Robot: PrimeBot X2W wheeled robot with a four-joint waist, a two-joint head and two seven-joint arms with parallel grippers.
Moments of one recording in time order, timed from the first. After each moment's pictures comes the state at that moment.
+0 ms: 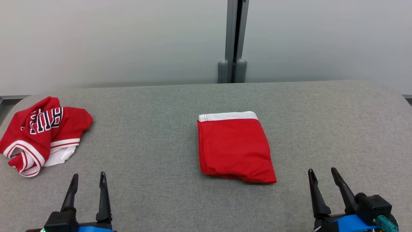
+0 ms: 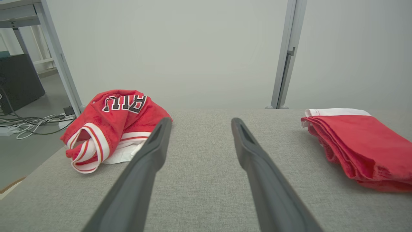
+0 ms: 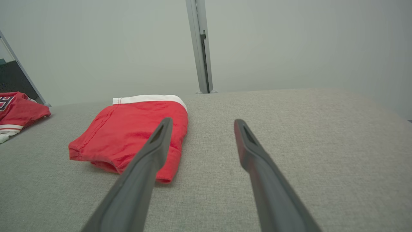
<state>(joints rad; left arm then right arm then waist) 0.07 0.06 0.09 0.20 -0.04 -0.11 -0.26 0.00 -0.05 0.00 0.26 0.17 0.13 -0.26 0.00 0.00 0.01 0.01</state>
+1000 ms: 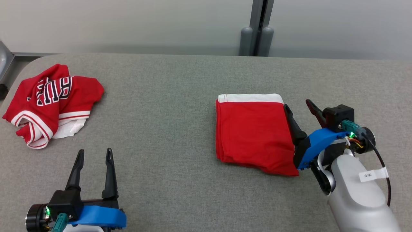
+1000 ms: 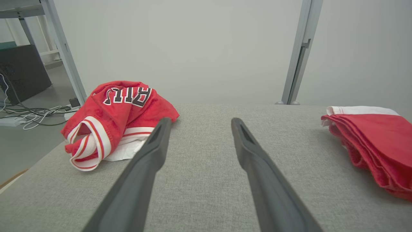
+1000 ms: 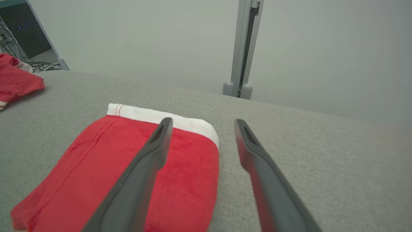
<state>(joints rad) -0.02 0.06 0.05 0.19 -0.05 -0.10 -0.26 -0.56 -0.10 0.12 0.70 0.12 0.13 -0.13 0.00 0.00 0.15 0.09</state>
